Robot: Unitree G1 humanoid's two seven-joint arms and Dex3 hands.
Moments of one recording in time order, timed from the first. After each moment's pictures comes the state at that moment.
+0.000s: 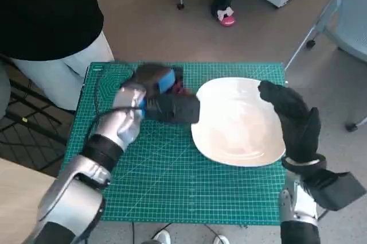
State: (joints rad) left arm -1.04 0.34 -0.50 0.75 0.70 0.11 -0.17; right arm -0.46 -0.14 -0.18 0.55 0.32 -0.75 0.51
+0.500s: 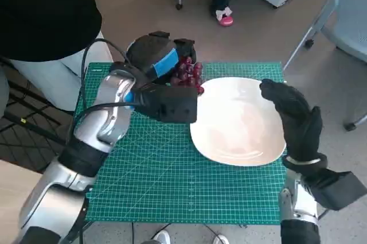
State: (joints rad) left arm -0.98 0.41 -0.43 0.40 0.71 0.13 -0.22; right arm -0.47 -0.13 -0.19 0.56 0.32 -0.75 0.51
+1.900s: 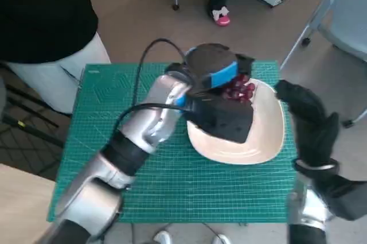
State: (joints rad) left arm -1.19 0.11 -0.54 0.76 0.71 0.01 -0.24; right arm -0.41 -0.16 -0.24 0.49 0.35 -0.76 0.49
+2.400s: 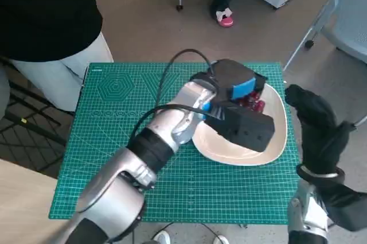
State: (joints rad) left arm -1.27 0.00 -0.57 1.02 0.70 -0.08 -0.19; right arm -0.37 -0.16 -0.25 0.47 0.34 -0.79 0.45
